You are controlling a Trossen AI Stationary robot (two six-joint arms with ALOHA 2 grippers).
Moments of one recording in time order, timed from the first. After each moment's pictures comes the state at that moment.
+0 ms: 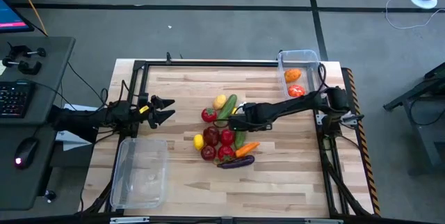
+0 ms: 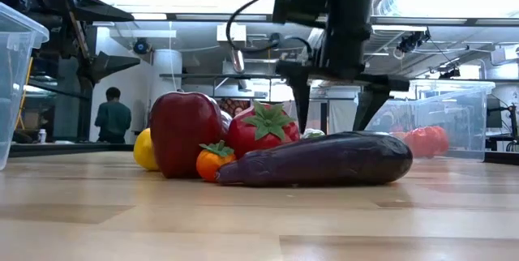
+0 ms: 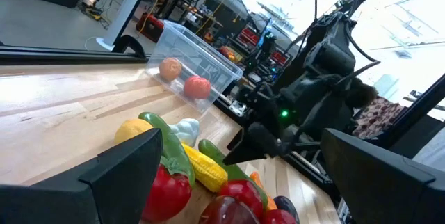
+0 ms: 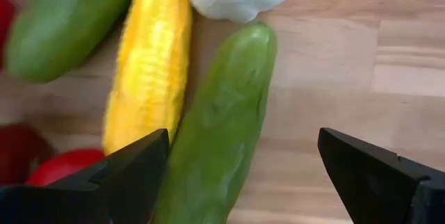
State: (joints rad) left arm -0.01 0.03 0.01 0.05 -0.29 -0.60; right arm 0.07 1.90 1.33 -0.87 0.21 1.57
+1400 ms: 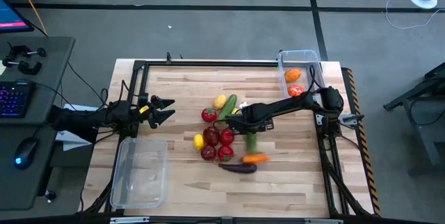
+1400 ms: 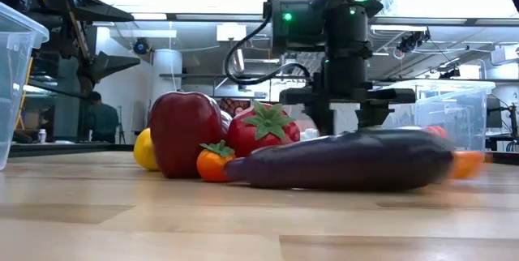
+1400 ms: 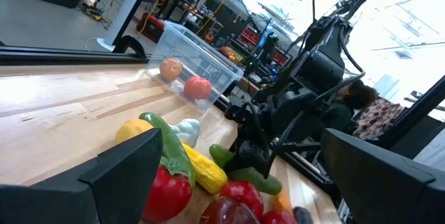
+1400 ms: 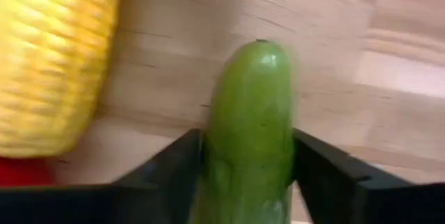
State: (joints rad) left arm -0.01 0.03 0.01 0.05 -0.30 -0.60; right arm 0.04 1.96 1.33 -0.94 0.10 1.42
